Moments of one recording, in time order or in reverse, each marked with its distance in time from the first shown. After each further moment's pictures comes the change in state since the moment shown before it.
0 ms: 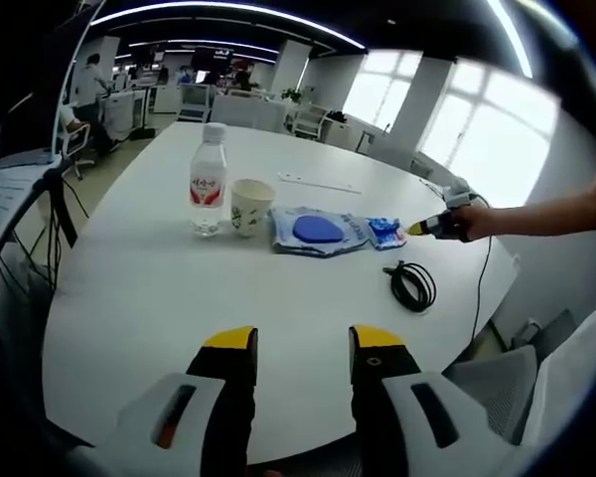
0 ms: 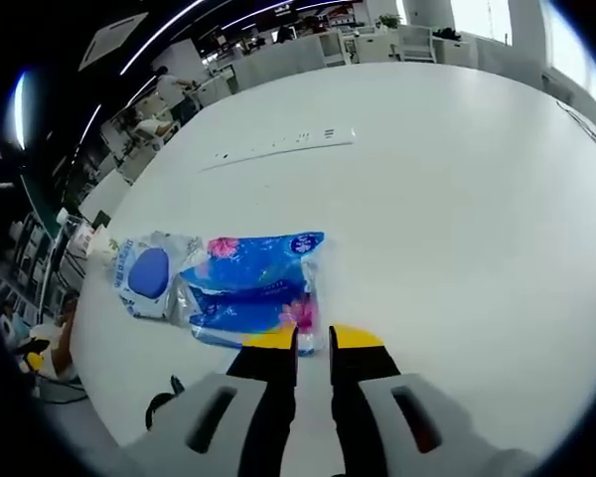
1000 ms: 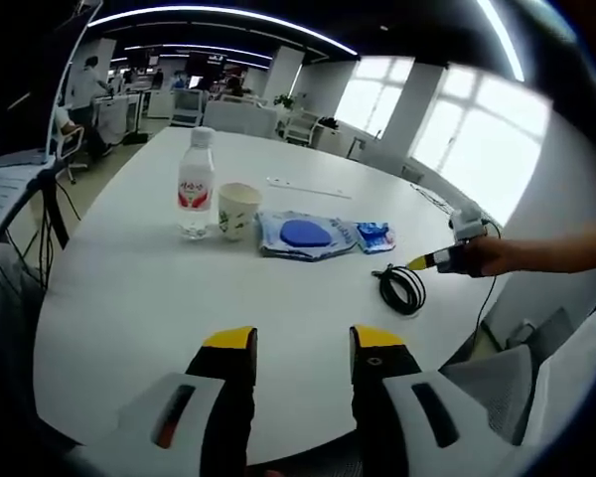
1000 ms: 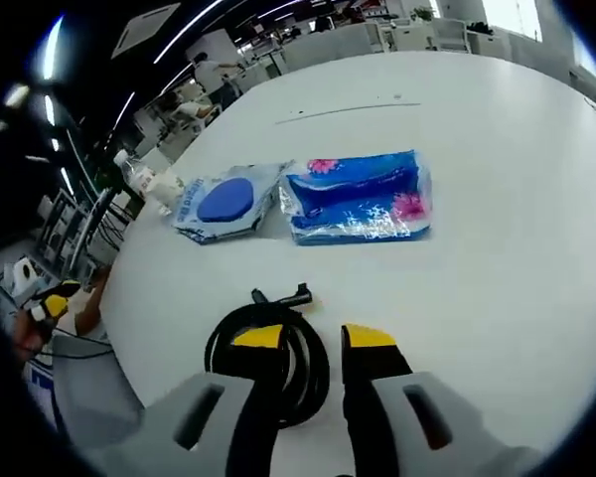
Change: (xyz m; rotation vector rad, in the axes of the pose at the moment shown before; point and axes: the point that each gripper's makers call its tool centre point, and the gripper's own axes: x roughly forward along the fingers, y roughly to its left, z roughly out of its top) left arm -0.001 -0.012 -0.002 0.005 -0.030 -0.039; right arm -0.023 0.087 -0.089 -0.062 0.050 0.171
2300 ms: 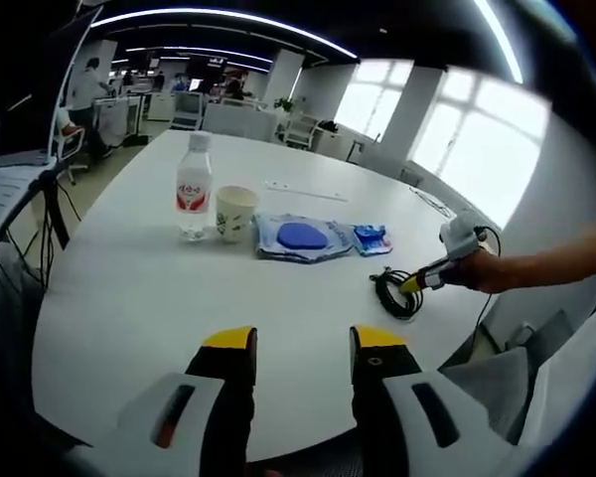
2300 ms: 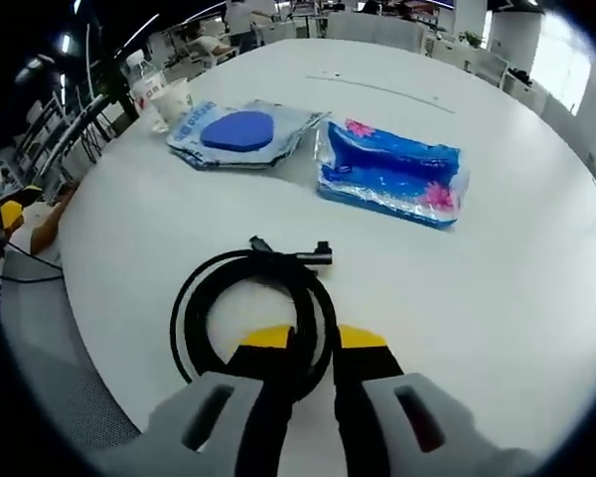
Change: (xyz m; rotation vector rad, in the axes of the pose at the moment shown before) left arm -0.003 -0.007 0.001 -0.005 -0.019 0.000; right arm 0.018 -0.016 -0.024 -0.269 0.135 -0.181
